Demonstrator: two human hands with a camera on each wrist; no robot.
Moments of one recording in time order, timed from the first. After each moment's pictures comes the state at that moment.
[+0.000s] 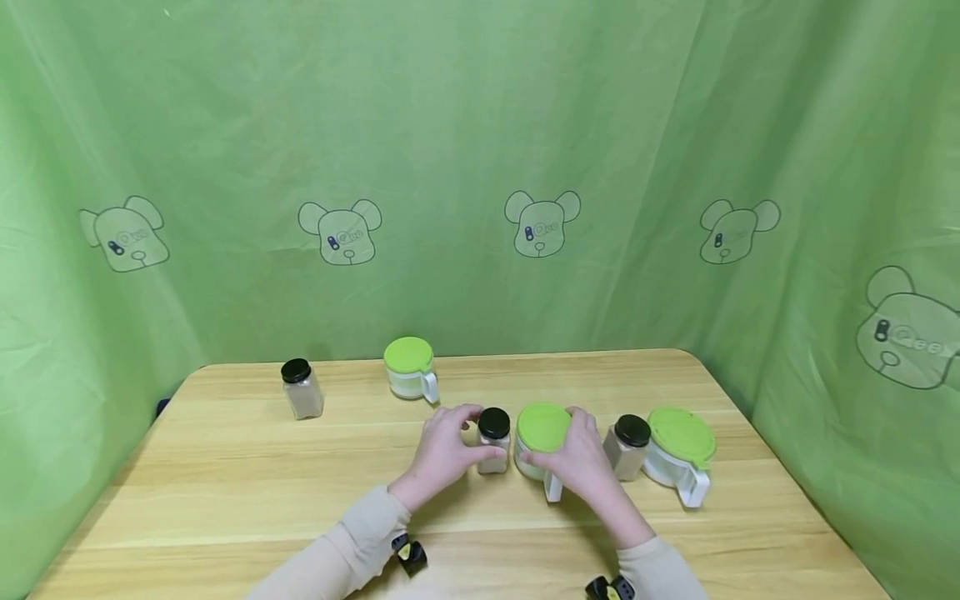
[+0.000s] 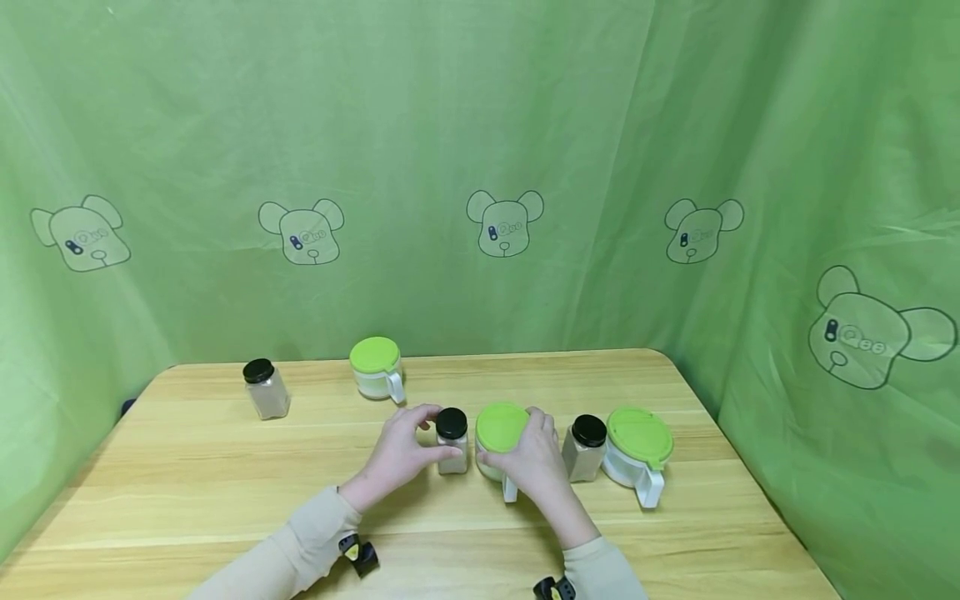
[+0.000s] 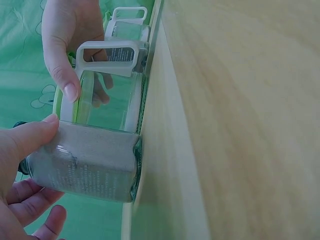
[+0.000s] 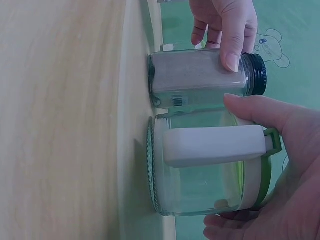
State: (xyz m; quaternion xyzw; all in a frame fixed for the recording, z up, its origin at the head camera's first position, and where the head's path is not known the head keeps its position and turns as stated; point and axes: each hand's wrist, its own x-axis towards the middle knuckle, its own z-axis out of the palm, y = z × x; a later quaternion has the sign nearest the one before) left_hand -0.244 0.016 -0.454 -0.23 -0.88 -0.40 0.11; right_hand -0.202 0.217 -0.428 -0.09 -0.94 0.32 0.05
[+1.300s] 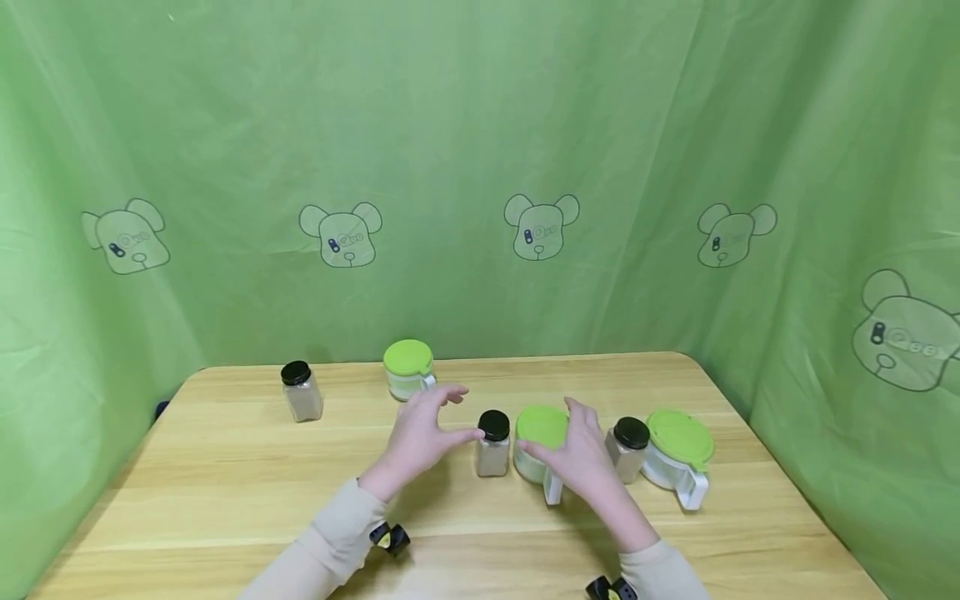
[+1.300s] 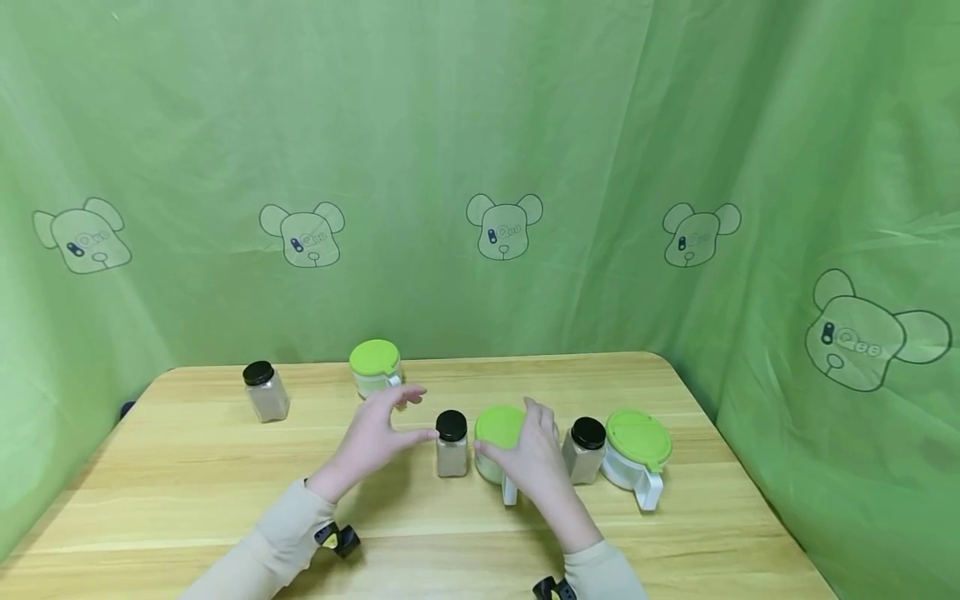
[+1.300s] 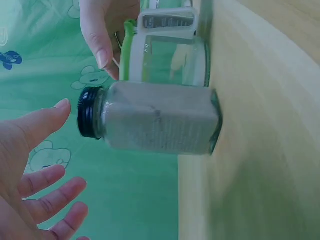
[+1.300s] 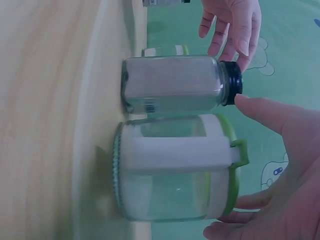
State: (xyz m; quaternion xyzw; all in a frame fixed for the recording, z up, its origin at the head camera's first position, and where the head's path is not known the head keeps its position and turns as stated) left_hand -0.248 -0.012 -0.416 -0.23 -0.89 -0.38 0.13; right_hand -0.196 0.214 -0.410 -0.07 -0.95 0.31 0.06
